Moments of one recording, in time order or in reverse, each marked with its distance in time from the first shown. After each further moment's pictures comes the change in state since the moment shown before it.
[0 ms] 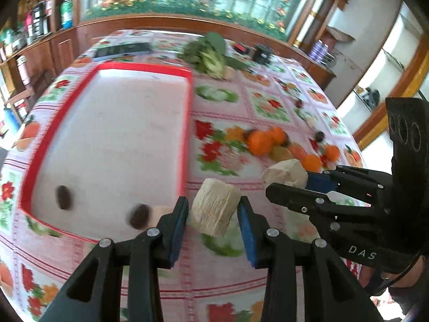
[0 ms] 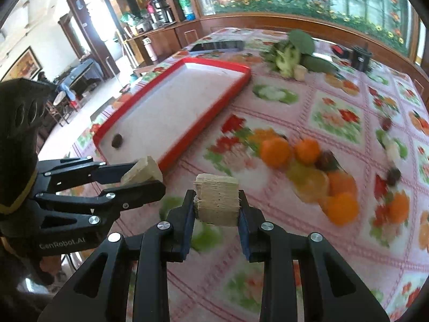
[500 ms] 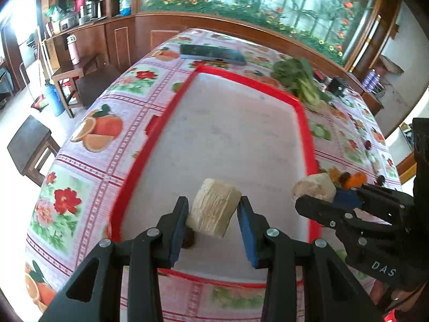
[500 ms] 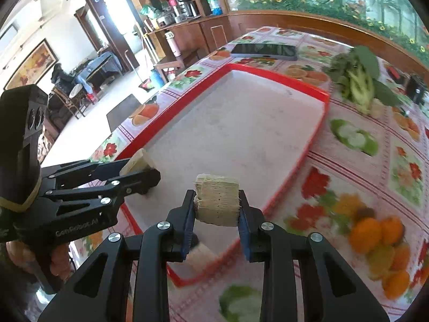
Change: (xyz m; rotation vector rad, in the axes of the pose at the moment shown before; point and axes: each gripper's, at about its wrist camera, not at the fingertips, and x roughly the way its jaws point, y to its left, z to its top) left arm -0.002 0.119 0.026 -0.164 -0.023 0.194; right arm 0.078 0.063 0.067 -0.043 0.032 0.092
